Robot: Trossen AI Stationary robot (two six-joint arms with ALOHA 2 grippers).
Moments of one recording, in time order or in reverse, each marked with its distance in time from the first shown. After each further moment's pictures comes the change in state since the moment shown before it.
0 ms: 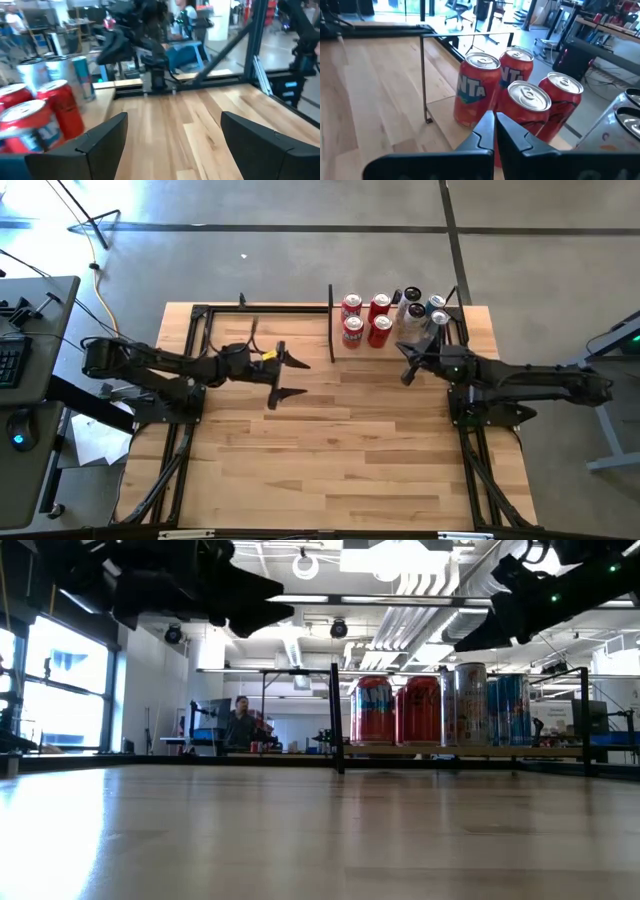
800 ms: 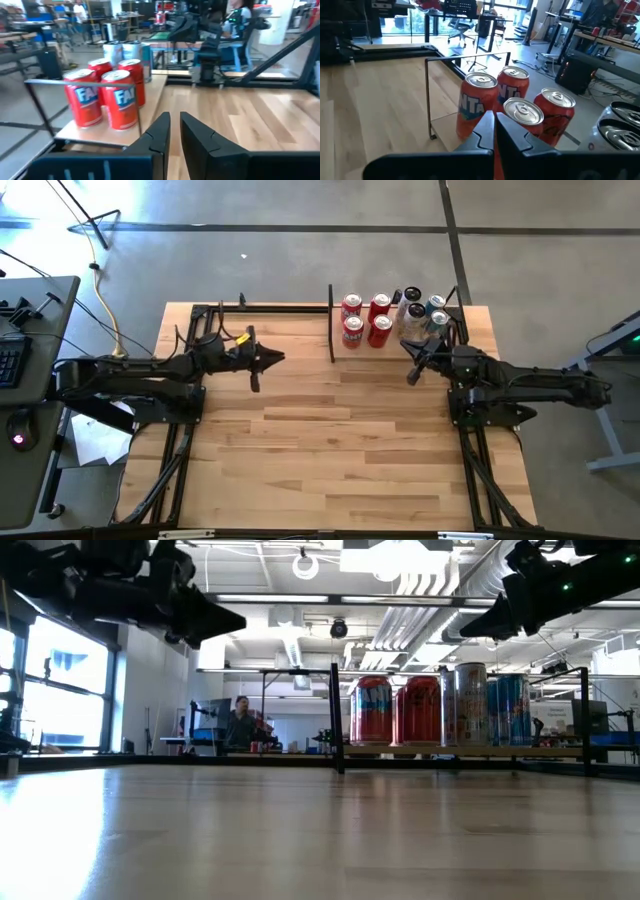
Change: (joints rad) left arm 0.187 -0.341 -0.170 -0.173 -0.064 -0.055; right arm 0.021 -0.118 -0.018 0.004 -0.004 -0.008
